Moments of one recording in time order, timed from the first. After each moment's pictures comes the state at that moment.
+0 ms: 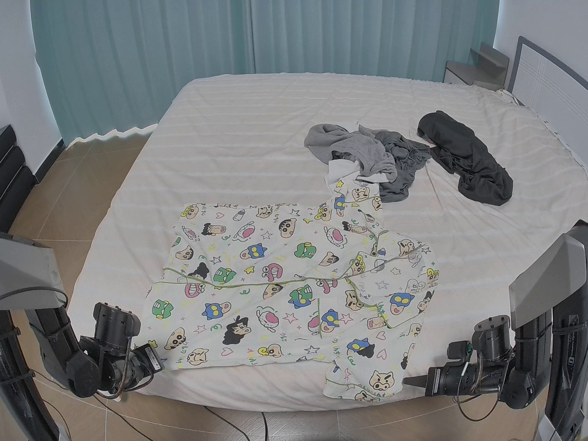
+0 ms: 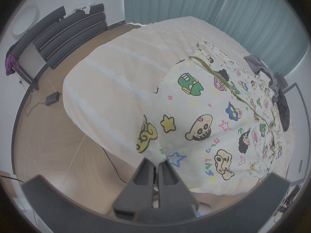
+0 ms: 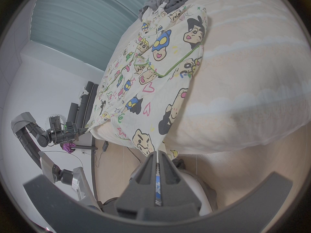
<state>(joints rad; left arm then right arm) -0.18 2.04 -0.20 -0.86 0.21 -0.69 0.32 2.35 -0.02 -1.55 0.41 0.49</state>
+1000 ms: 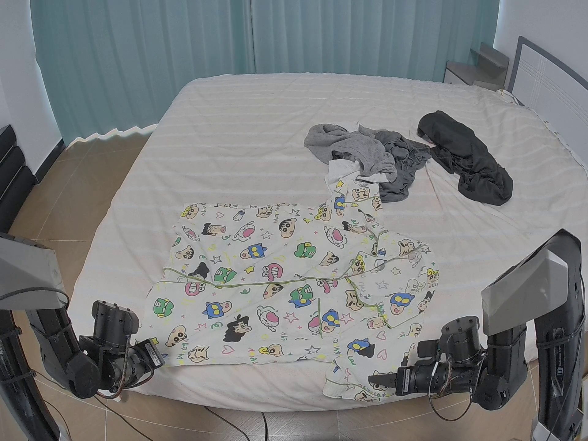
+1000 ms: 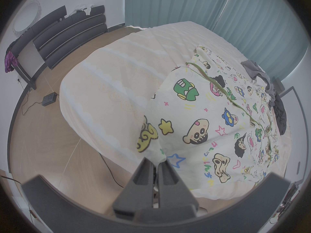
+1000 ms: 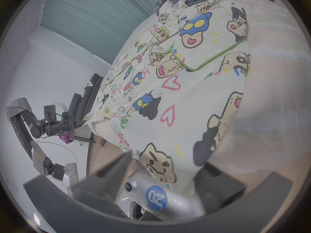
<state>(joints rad) -0.18 2.05 -0.19 -0.94 0.20 -0.70 0.45 2.42 -0.21 -1.49 0.35 0.48</state>
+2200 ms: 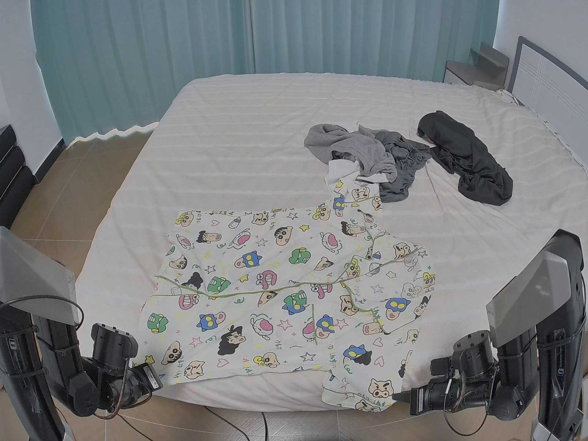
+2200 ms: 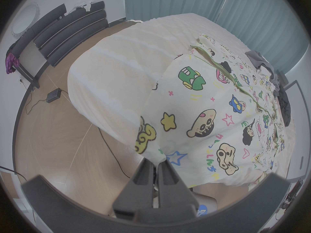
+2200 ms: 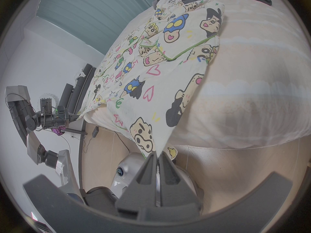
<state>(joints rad) -0.18 2.14 -0.03 -1.11 0.20 -0.69 0.46 2.41 -0.02 -1.55 0.29 0.41</state>
